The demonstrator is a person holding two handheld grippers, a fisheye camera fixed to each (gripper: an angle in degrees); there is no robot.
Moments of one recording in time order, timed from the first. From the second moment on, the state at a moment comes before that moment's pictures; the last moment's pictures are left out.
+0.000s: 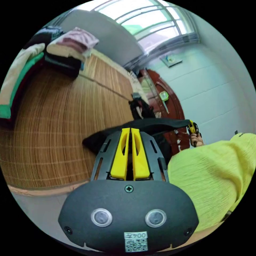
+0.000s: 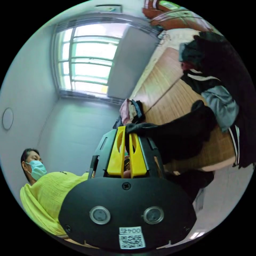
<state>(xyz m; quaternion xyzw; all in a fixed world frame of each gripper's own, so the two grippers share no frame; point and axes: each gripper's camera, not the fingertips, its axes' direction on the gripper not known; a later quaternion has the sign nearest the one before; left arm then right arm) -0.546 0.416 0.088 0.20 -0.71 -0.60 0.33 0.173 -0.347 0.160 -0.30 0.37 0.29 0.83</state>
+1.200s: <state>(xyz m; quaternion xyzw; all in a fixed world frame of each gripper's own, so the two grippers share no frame) -0.515 0.500 0.107 0.27 -0.56 -0.74 0.25 0.241 -0.356 0.151 -0.53 0.38 0.36 0.67</state>
